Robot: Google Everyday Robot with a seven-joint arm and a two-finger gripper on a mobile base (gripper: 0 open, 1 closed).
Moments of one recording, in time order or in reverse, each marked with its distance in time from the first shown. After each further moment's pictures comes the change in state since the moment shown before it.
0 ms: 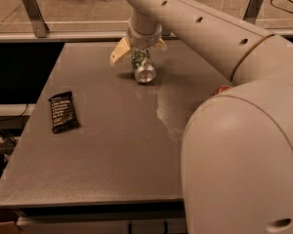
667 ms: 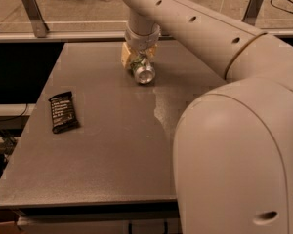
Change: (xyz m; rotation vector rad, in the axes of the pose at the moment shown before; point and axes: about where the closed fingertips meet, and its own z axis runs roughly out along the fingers) arm 0.009 0.004 0.004 0.009 0.062 -0.006
